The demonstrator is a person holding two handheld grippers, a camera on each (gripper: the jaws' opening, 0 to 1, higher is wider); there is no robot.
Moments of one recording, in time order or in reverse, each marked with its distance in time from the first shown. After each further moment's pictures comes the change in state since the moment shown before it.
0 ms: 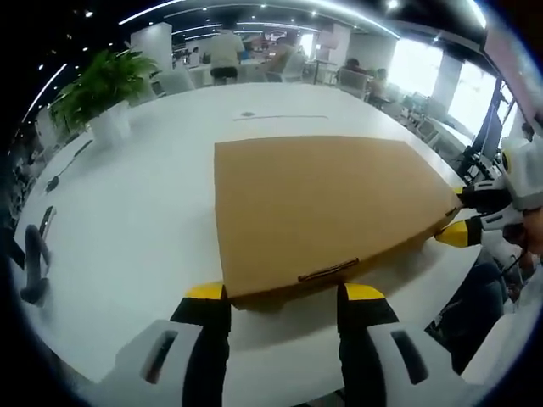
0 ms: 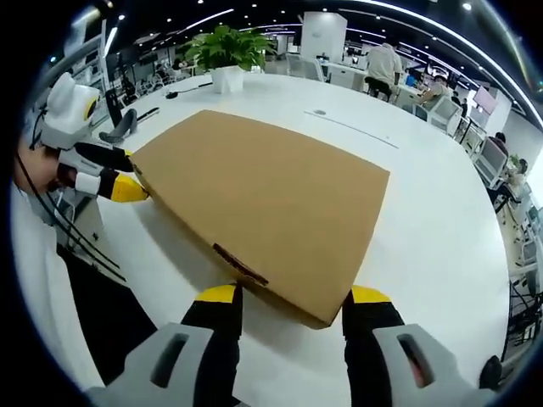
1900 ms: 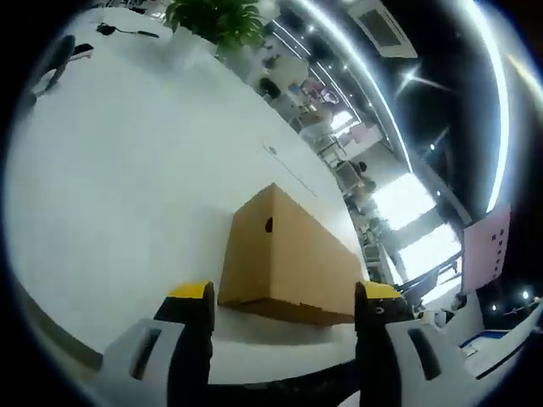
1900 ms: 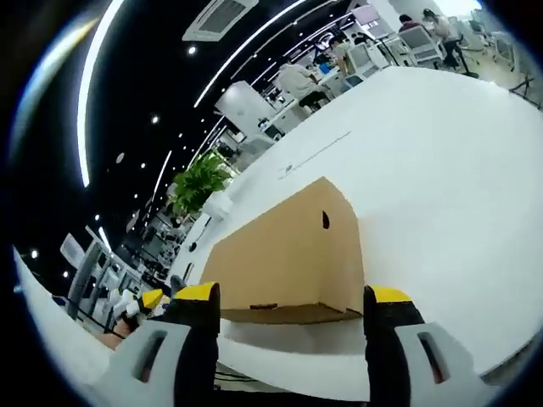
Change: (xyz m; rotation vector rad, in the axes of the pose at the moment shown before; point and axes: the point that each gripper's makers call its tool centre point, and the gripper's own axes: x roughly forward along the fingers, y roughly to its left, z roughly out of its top) left arm -0.068 0.040 0.016 -0.765 -0.252 -0.375; right arm -0.054 -0.004 0.012 0.895 -0.390 0.304
